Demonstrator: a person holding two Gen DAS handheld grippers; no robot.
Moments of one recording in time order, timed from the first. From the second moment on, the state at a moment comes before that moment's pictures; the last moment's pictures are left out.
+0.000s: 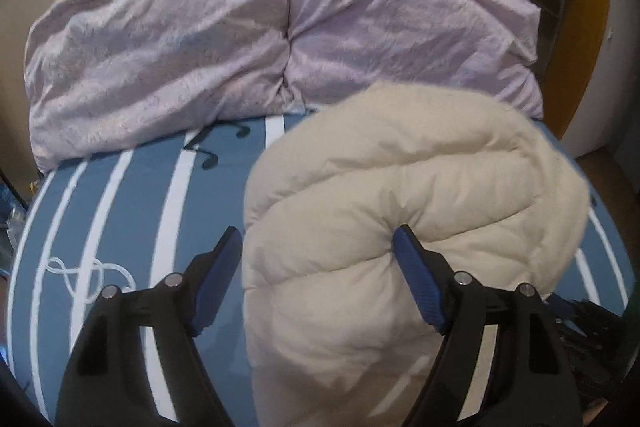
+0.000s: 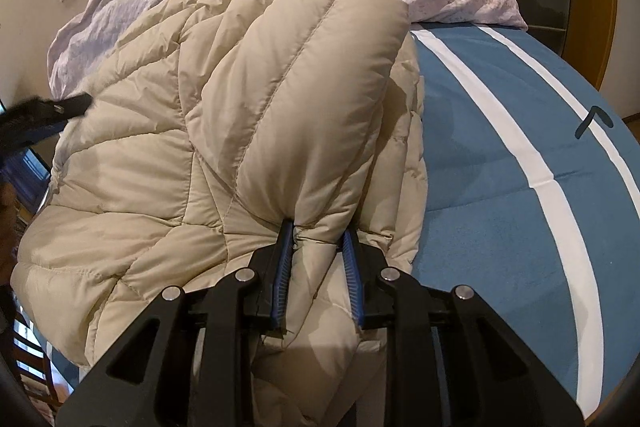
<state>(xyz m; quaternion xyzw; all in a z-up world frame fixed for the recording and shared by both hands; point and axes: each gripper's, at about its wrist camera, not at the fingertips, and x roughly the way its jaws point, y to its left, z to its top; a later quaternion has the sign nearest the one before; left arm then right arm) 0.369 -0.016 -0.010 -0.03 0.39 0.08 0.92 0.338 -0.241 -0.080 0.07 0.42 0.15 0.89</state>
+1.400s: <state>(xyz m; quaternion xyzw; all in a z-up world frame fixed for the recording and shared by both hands) 0.382 -0.036 -0.063 0.01 0.40 0.10 0.91 0.332 -0.229 0.003 0.04 0.36 0.17 0.92</state>
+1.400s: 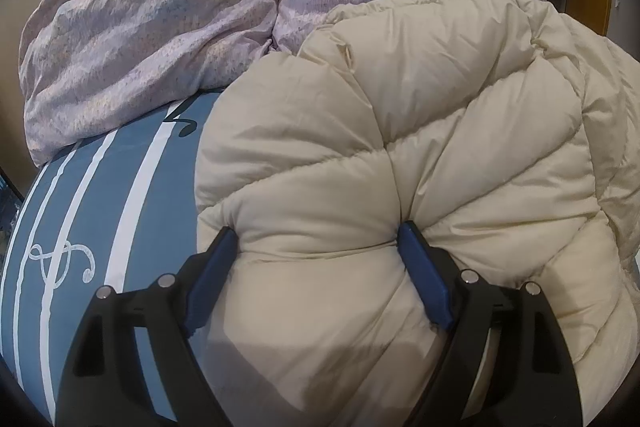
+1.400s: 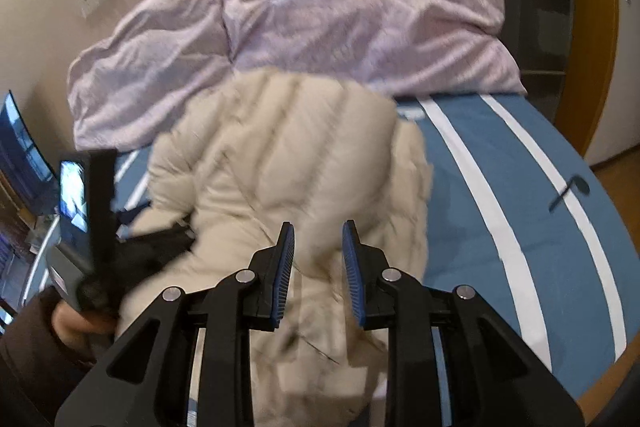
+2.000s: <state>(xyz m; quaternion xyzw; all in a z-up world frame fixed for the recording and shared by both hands) 0.381 -0.036 -0.064 0.00 0.40 0.10 0.91 0.393 -0.215 -0.035 0.04 0.40 0.12 0.91</state>
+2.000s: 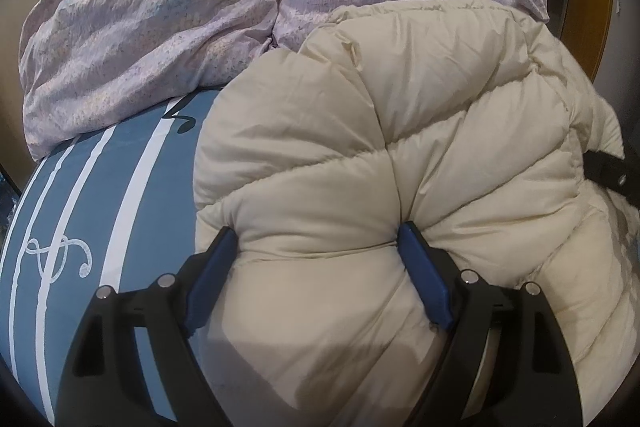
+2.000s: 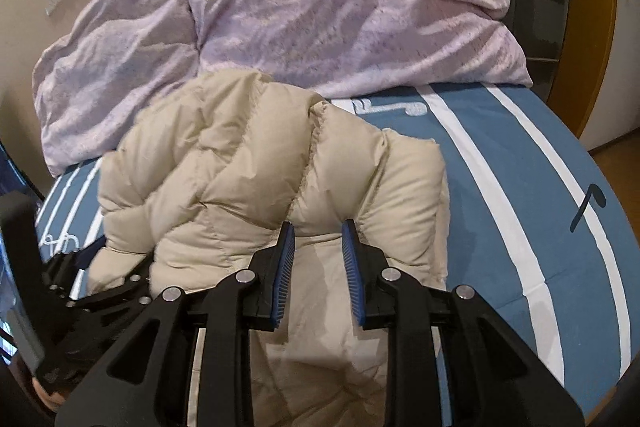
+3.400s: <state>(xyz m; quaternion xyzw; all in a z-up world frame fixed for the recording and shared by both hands) 0.380 -0.030 -0.072 -0.02 0.38 0.09 0.92 0.398 -0.218 -0.072 0.04 0.38 0.11 0.92</state>
